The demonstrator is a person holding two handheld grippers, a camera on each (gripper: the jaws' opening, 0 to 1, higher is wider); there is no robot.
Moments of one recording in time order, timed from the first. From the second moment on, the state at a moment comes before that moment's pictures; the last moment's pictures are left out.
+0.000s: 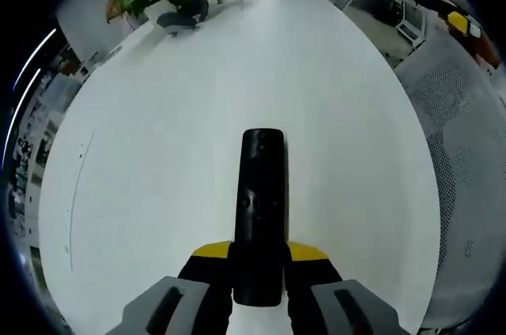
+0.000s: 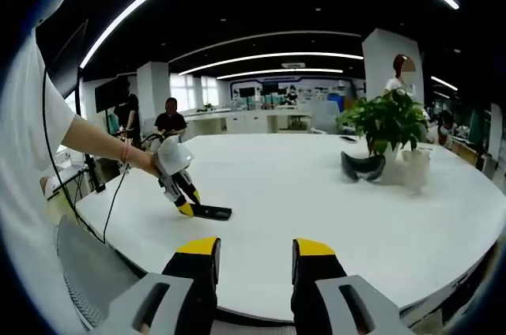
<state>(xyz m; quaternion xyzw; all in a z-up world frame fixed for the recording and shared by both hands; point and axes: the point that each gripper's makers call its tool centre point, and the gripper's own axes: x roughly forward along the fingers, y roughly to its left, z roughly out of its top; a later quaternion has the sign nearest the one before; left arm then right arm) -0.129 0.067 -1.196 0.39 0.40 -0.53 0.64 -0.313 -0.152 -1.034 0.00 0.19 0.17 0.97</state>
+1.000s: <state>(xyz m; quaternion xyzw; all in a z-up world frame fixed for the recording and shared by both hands) -0.253 0.066 -1.195 0.33 0.41 -0.50 0.68 -0.288 -0.056 -1.080 -0.13 0.27 0.42 0.85</state>
